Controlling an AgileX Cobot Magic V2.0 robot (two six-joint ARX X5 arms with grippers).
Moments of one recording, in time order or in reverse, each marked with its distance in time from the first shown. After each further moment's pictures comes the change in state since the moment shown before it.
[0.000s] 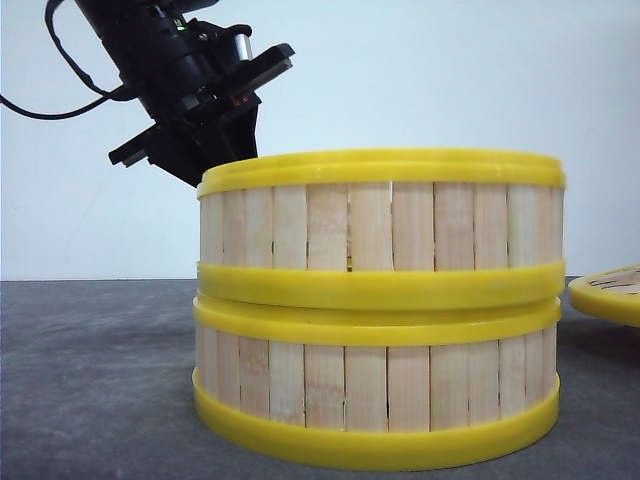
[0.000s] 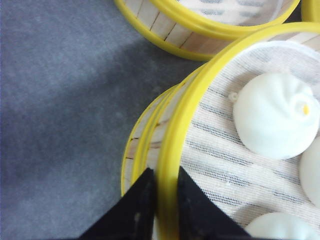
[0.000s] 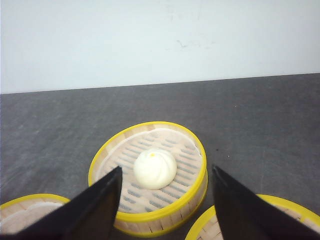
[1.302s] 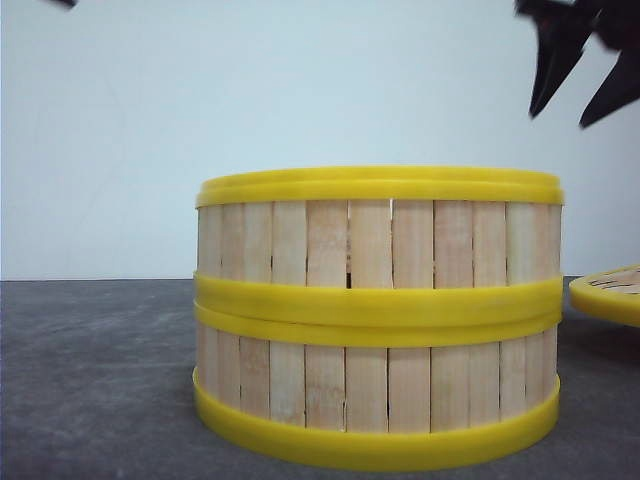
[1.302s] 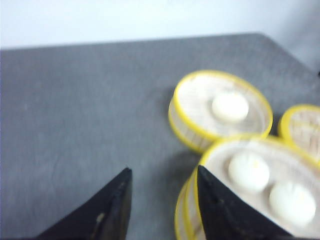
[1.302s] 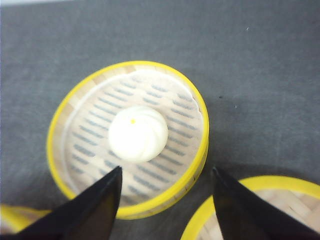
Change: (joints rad) left arm 0.092 -0.795 -0.338 0.085 -0.187 0.011; right arm -0.008 0.635 0.334 -0.129 -0.008 -0.011
